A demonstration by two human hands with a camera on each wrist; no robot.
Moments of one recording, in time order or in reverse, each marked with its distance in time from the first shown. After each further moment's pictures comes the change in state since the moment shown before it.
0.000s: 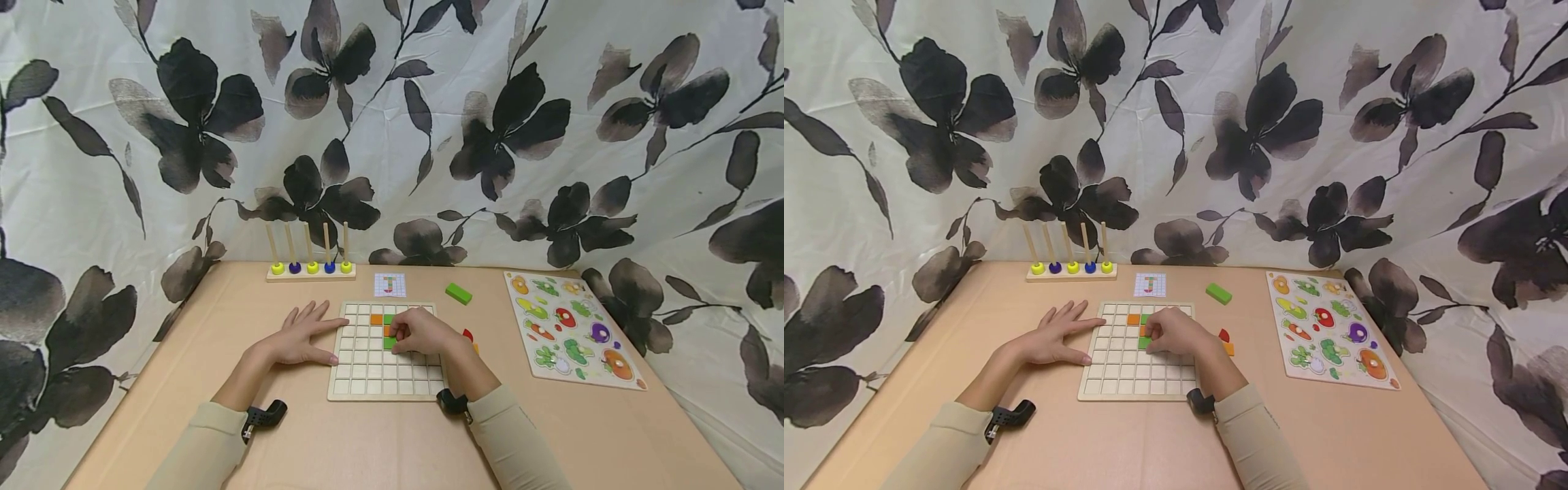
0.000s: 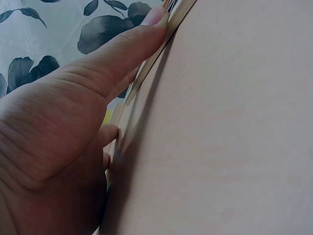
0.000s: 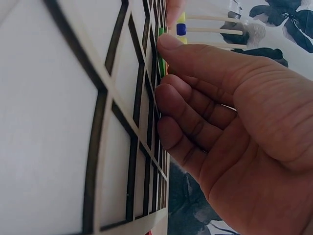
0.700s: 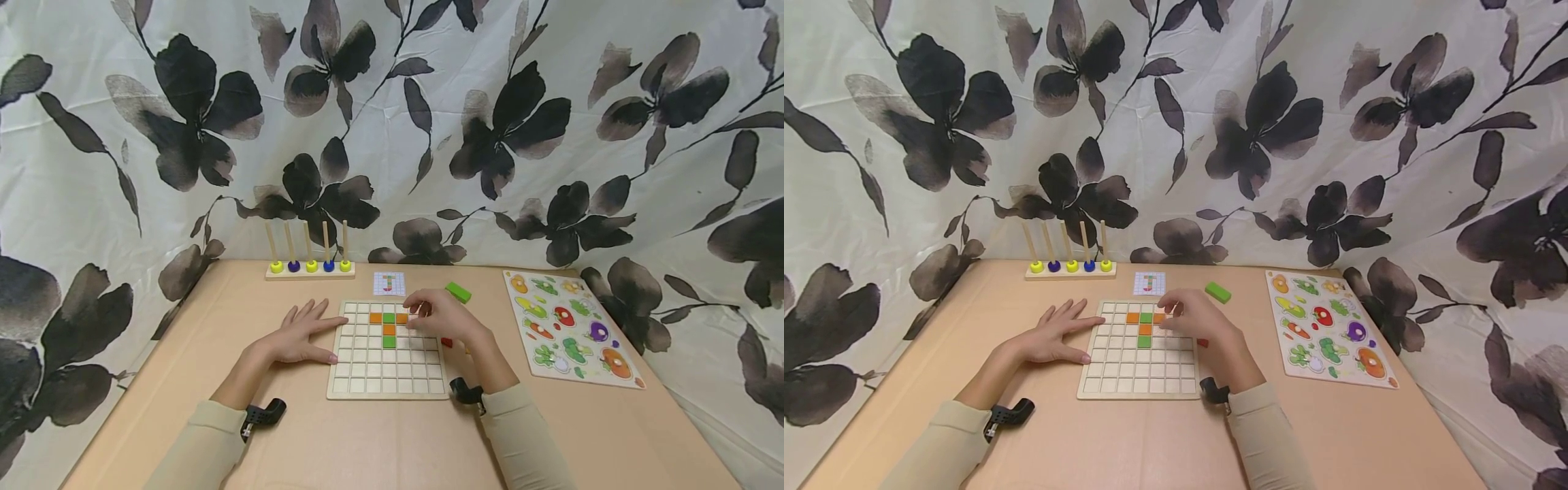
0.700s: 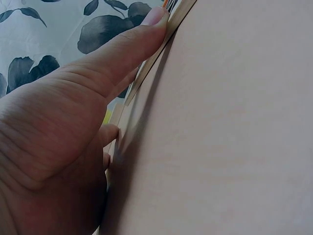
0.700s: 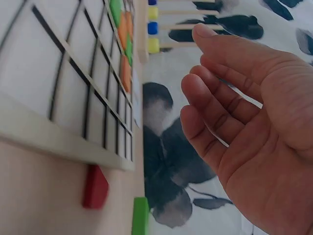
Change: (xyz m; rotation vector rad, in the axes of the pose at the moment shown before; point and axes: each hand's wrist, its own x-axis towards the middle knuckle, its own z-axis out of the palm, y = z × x) left_hand 0.000 -0.002 0.001 0.005 -0.007 -0.005; right_hand -0.023 0.001 -0.037 0.033 0.245 0.036
